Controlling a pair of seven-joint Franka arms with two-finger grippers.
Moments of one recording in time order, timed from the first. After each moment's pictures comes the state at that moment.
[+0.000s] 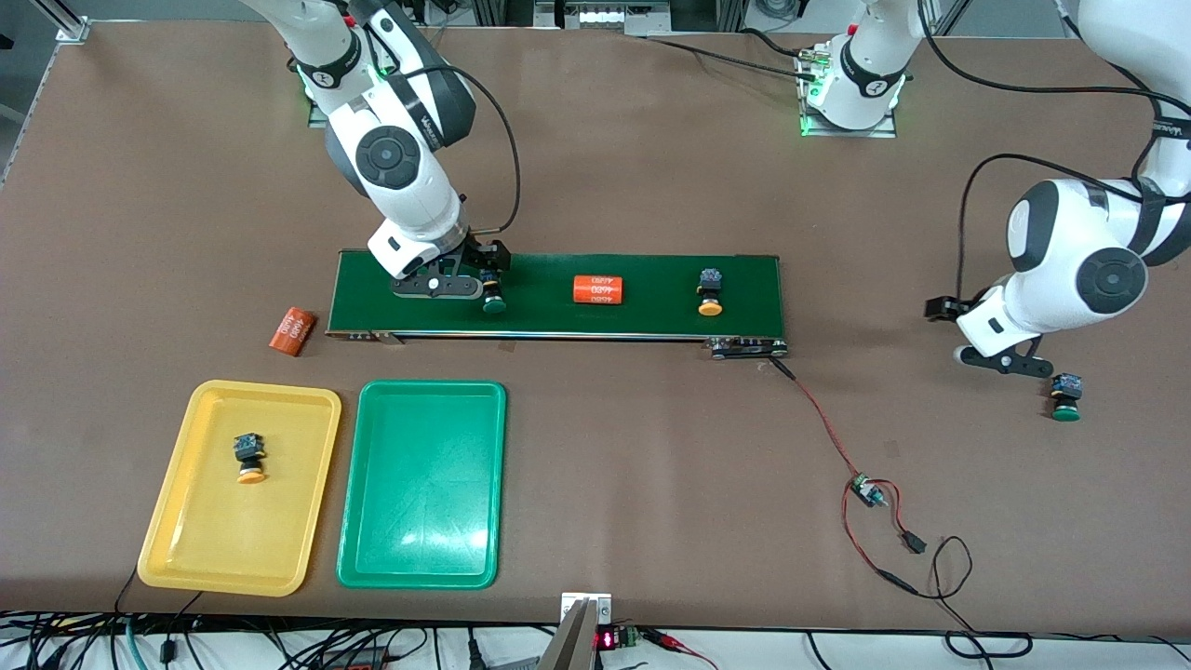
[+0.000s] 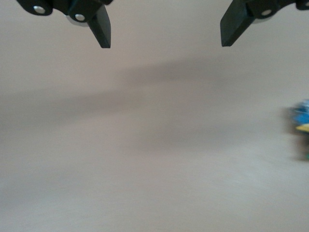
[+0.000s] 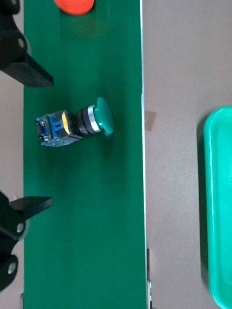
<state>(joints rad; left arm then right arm) 0.34 0.33 -0.24 -2.05 0.40 2.17 0.13 0.21 0.27 0.39 -2.08 -0.11 2.29 0.66</state>
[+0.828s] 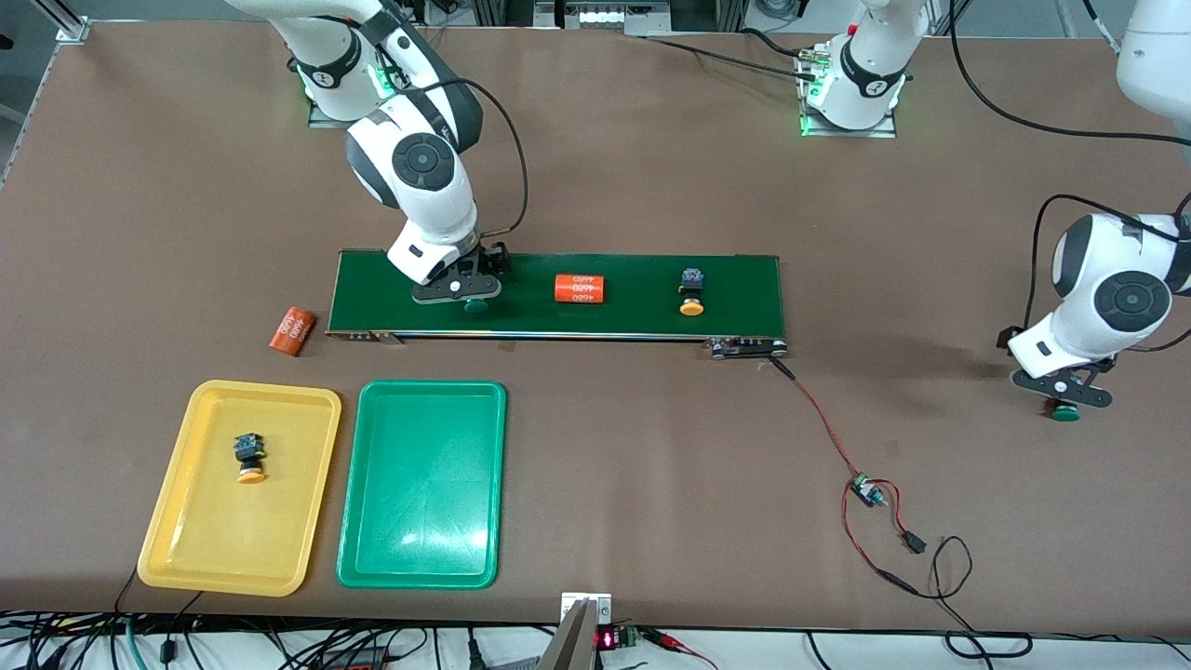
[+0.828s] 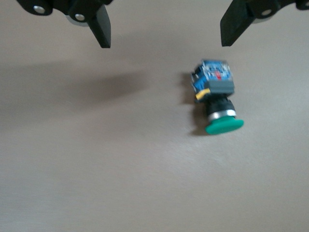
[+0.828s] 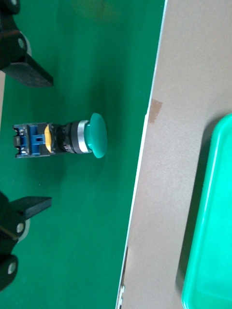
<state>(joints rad) 0.51 0.54 -0.19 -1.93 0.67 2.41 0.17 0.22 0.32 0.39 -2.10 -0.26 2.33 0.62</state>
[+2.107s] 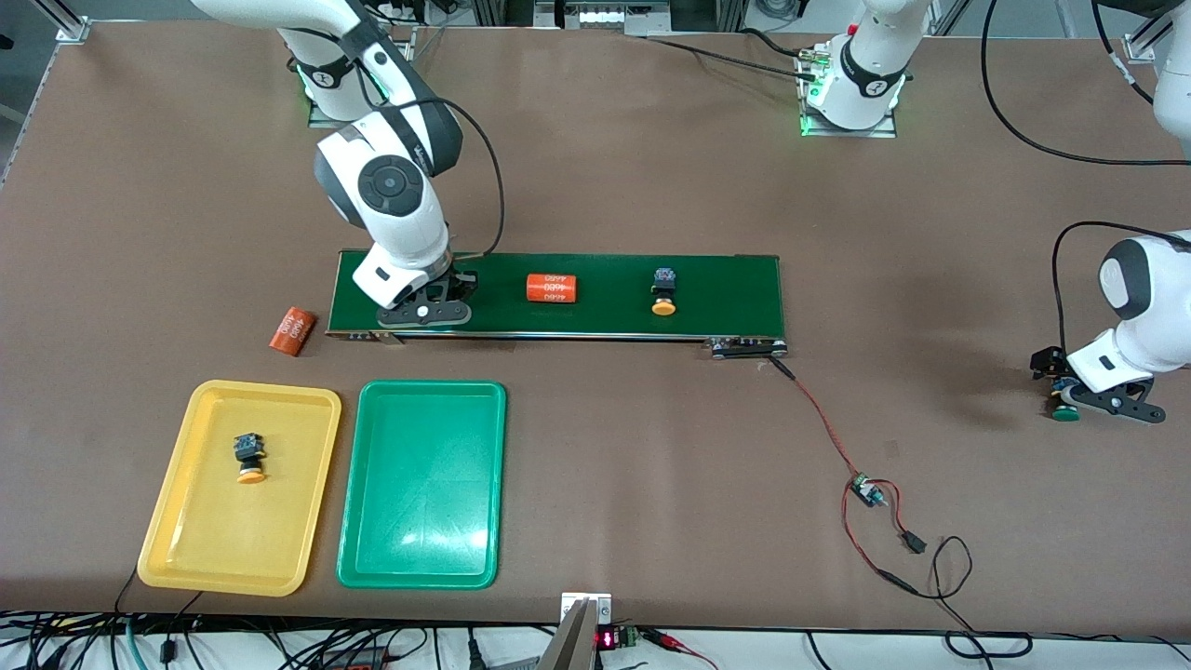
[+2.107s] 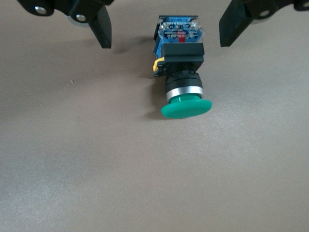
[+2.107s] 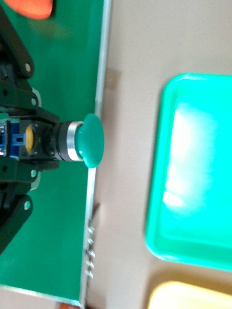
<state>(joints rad) 0.66 0.69 -0.24 -1.77 0.47 2.48 0.45 0.19 0.32 0.34 -1.95 -0.28 2.22 0.59</state>
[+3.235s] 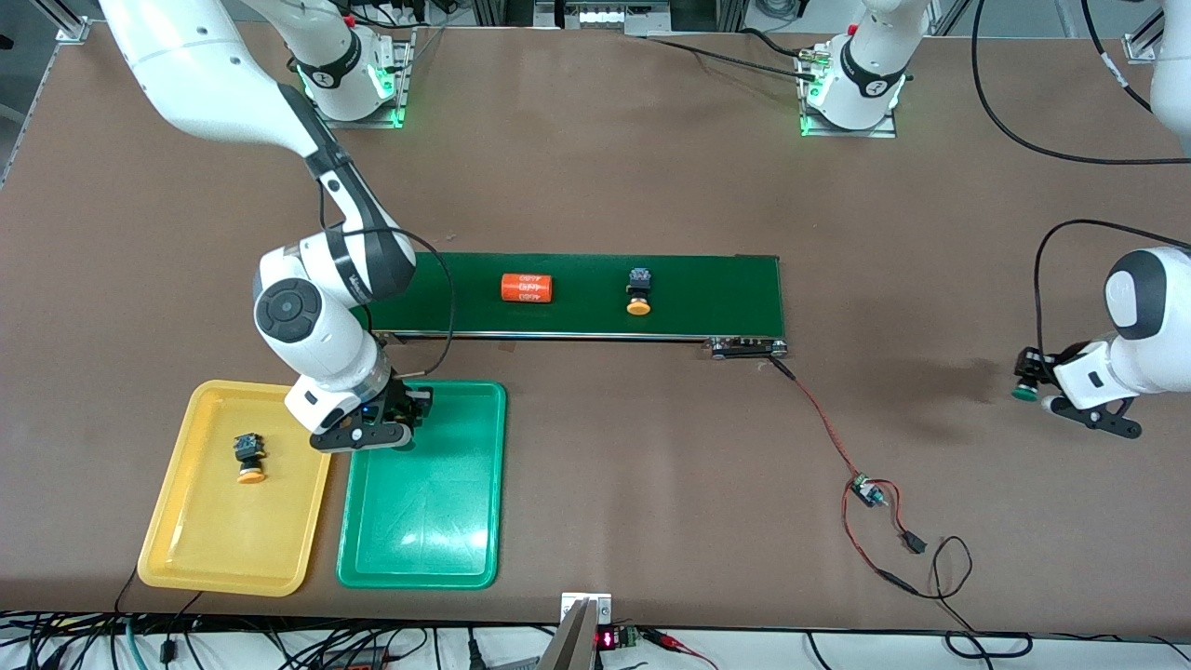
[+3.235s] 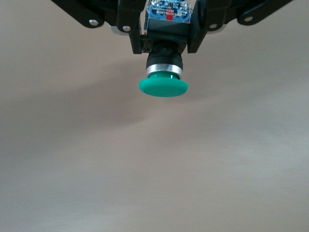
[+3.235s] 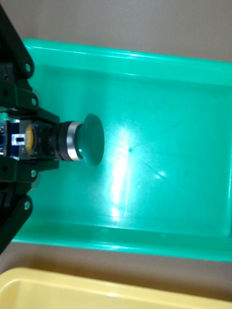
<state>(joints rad) 0.59 0.63 -0.38 -1.65 0.31 1.98 0.37 0.15 0.69 0.20 -1.56 -0.19 2.44 0.33</state>
